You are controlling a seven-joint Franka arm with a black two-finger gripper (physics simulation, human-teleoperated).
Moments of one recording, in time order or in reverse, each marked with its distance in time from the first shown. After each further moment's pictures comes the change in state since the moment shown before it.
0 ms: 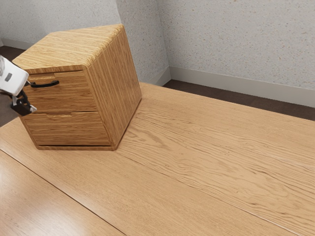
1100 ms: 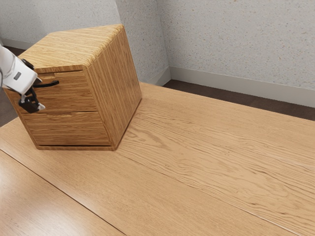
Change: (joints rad) arm -0.004 0.086 -0.008 0.072 -0.069 0.006 0.151
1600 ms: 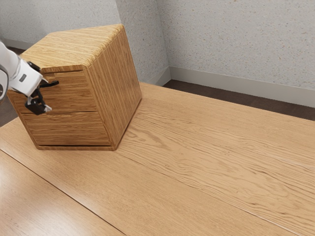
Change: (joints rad) arm -0.009 0.017 -0.001 -0.016 -0.056 0.022 0.017
